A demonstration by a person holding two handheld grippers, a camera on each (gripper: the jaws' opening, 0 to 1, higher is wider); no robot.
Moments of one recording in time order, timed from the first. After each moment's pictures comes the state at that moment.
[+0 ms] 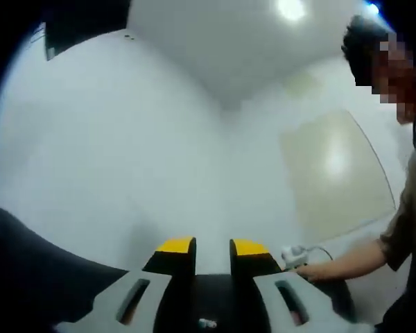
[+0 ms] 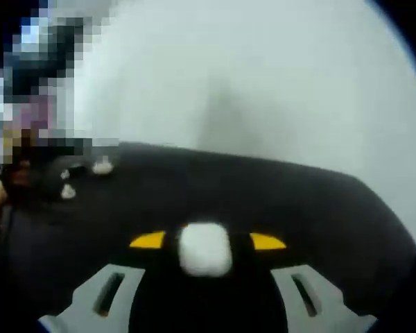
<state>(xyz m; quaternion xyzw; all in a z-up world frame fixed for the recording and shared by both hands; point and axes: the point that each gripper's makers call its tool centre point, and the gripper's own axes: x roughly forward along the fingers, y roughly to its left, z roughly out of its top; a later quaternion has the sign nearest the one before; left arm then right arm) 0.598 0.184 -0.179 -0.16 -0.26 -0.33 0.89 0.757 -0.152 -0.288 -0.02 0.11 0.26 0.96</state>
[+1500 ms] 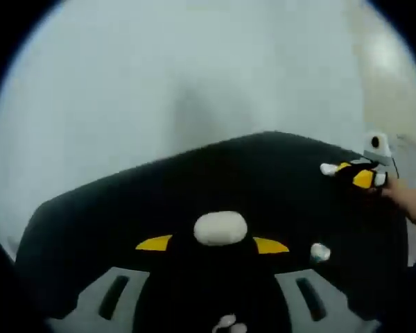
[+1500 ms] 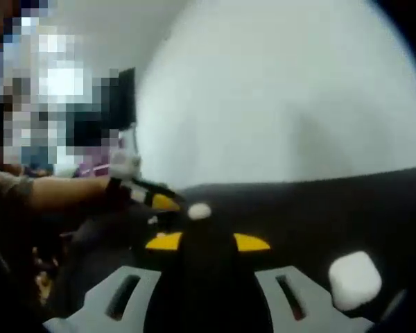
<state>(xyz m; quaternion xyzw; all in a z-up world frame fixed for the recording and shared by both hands) 0.758 0.180 -0.289 0.05 0.23 -0.25 0.94 0.695 -0.025 -0.269 0.07 0.05 0.49 0.87</state>
